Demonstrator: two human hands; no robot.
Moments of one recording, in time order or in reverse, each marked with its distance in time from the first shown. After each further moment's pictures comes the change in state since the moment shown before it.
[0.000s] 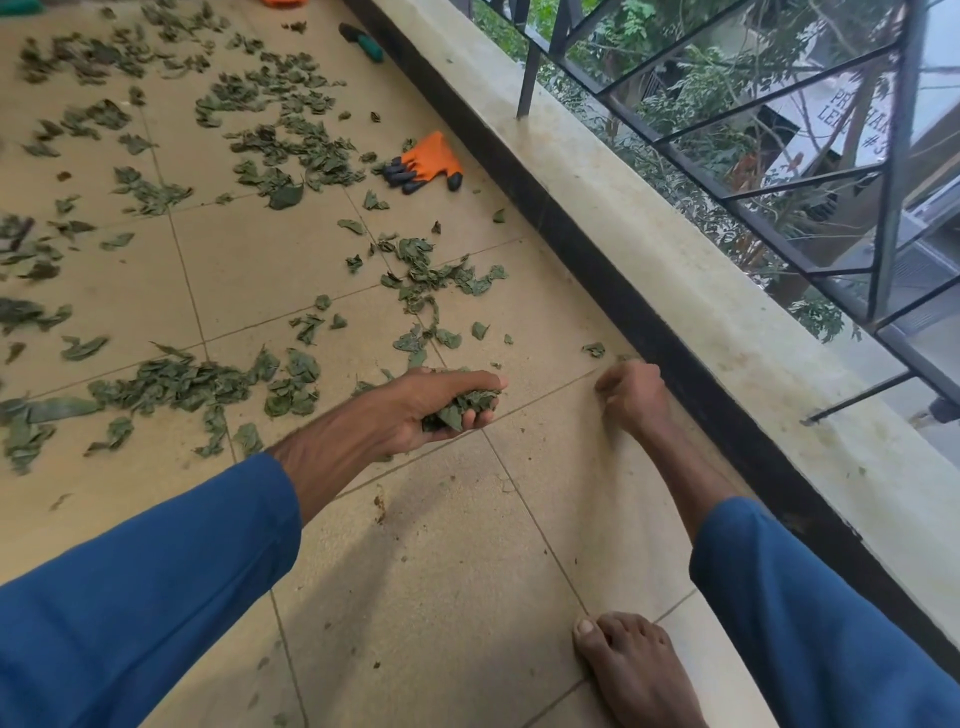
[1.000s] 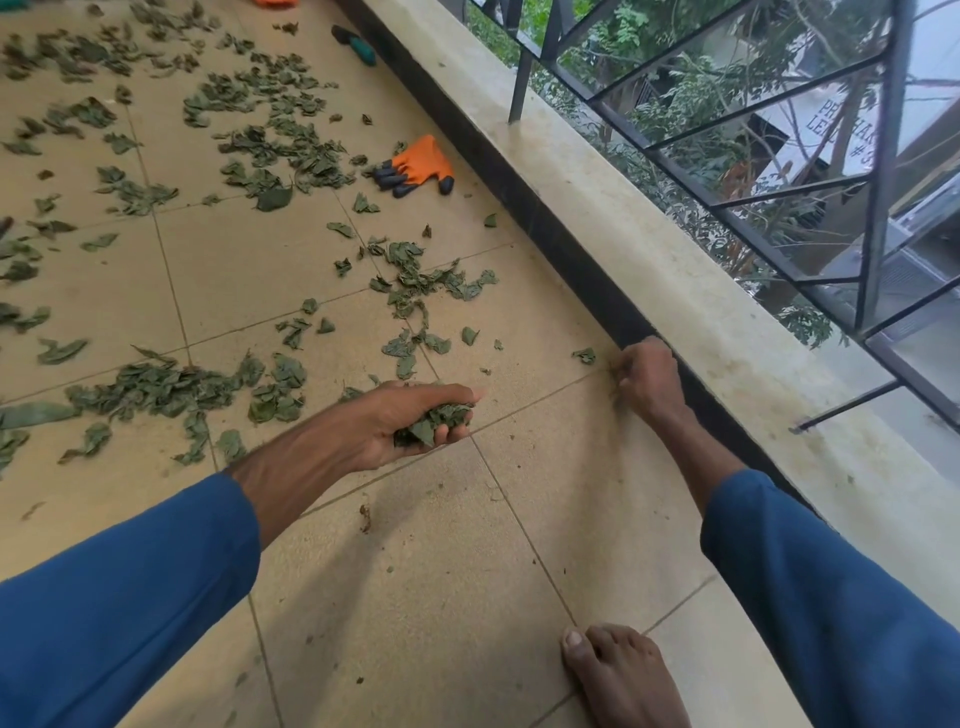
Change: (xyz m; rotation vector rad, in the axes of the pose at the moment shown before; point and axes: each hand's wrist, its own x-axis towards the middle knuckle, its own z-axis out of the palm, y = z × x) left_hand -0.006 -0.005 -0.010 -0.006 0.033 -0.010; right_hand 0.031 0.018 -0.026 -0.228 0.089 -0.039
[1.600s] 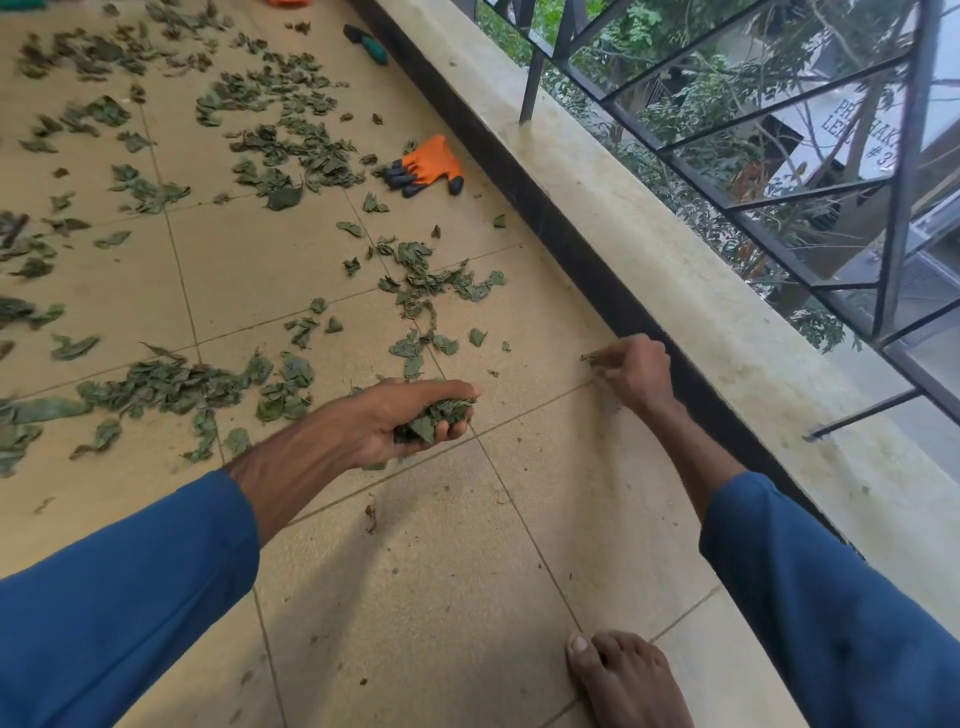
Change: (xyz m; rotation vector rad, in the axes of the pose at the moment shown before) left_hand 0.004 0.005 -0.010 -0.018 -0.025 -0.017; right_hand 0.007 -0.031 0.002 0.253 -0.030 0.017
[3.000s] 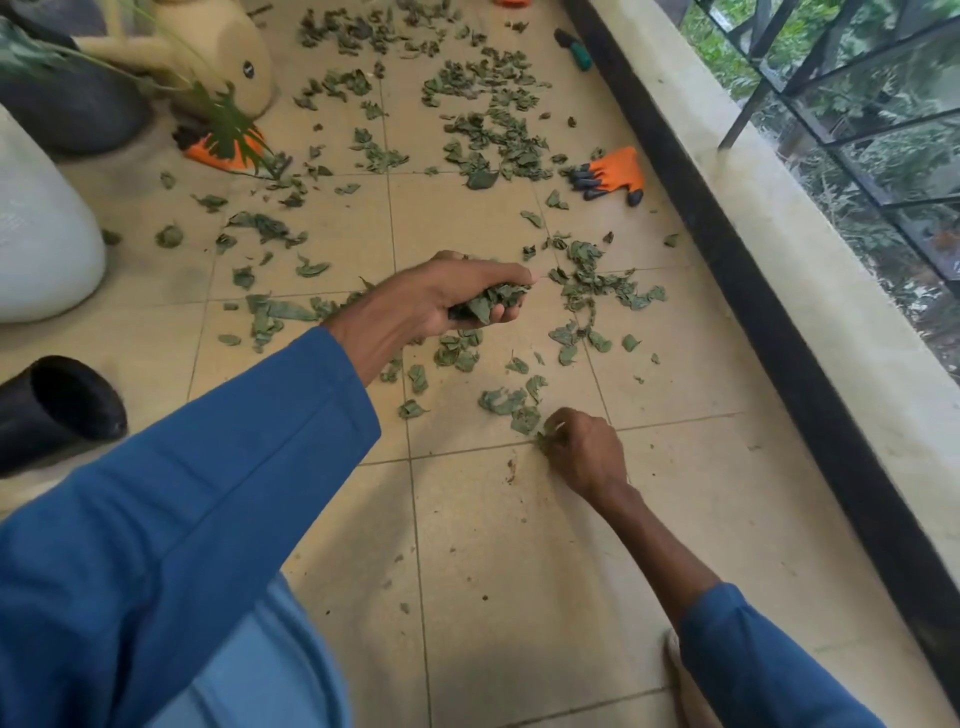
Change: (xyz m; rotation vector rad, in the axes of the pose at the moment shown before) left_hand -0.114 0.056 -0.100 -0.017 0.303 0.342; right_hand -0.155 -0.146 0.139 -0.133 -0.240 -0.445
